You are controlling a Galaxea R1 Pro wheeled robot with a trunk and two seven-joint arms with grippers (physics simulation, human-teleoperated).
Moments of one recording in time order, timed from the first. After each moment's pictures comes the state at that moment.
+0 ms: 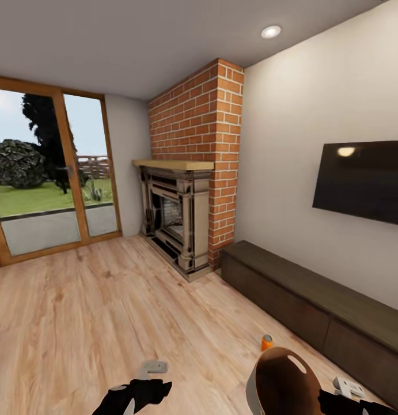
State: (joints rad) left arm -0.34 -0.08 -0.05 -0.60 0.06 0.30 -0.14; right arm -0.38 -0.27 -0.38 -0.41 0.02 0.33 0.43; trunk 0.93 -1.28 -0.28
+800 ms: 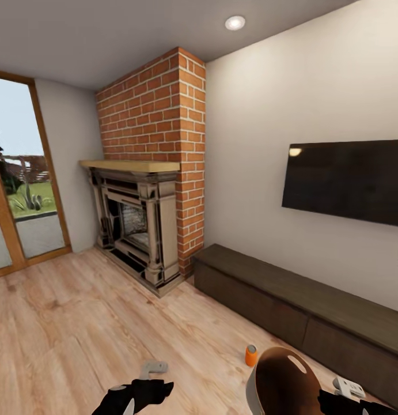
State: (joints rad) left arm -0.34 -0.08 -0.05 -0.60 0.06 0.30 -0.18; right arm -0.38 -0.27 -0.38 -0.41 0.02 0.33 0.43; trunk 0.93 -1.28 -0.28
